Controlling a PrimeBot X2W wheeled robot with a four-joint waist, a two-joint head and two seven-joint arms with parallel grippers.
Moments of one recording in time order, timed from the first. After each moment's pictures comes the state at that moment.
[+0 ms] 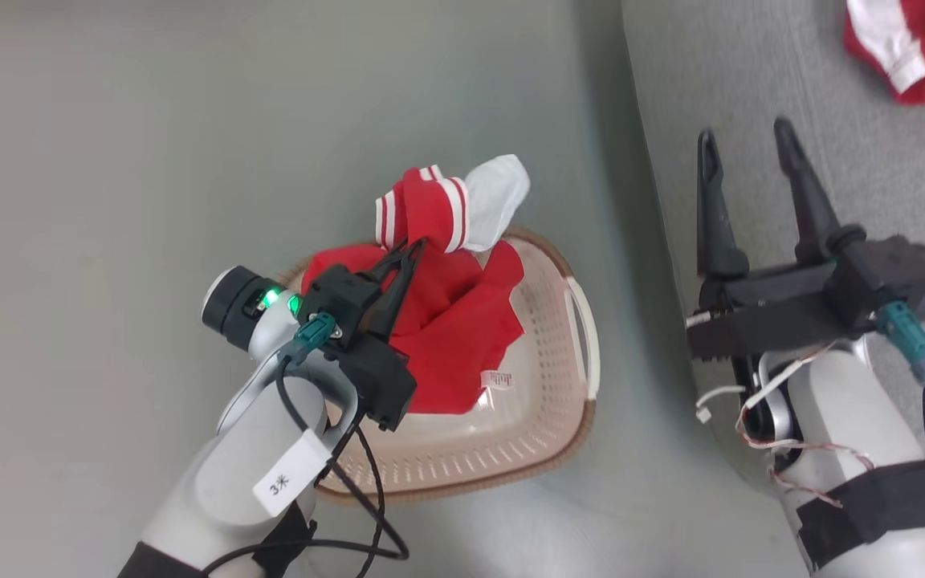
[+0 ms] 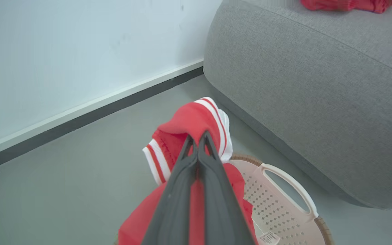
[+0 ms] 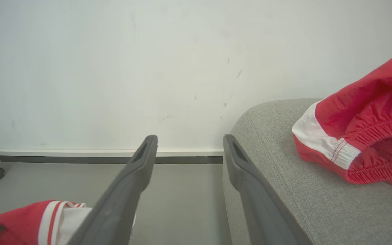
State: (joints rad) left arm -0.70 0.07 -0.54 0.69 -0.24 -0.11 -0.25; right arm -0.56 -0.12 0.25 0.22 0.20 -0.07 -0.26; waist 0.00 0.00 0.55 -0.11
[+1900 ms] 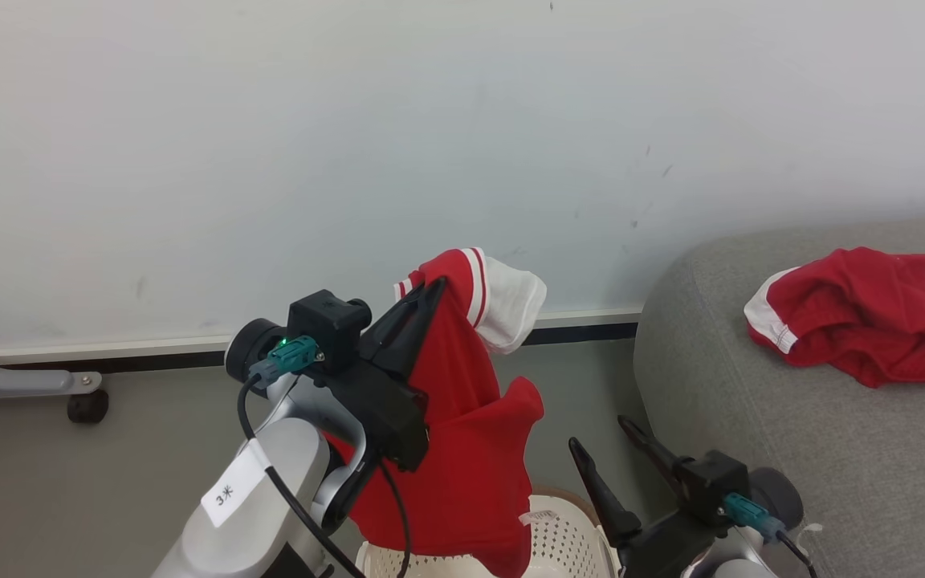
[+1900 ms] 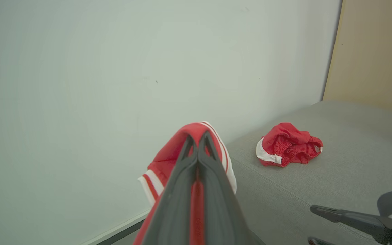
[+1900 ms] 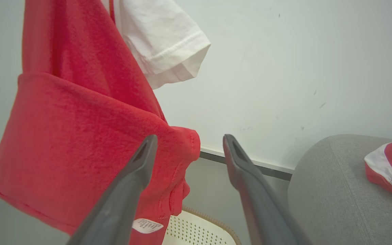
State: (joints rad) left arm -0.57 0.10 -0.56 0.48 -0.50 -0.13 -0.12; right arm -0.28 -0.09 0.46 0.52 0.21 0.11 -0.25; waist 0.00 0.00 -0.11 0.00
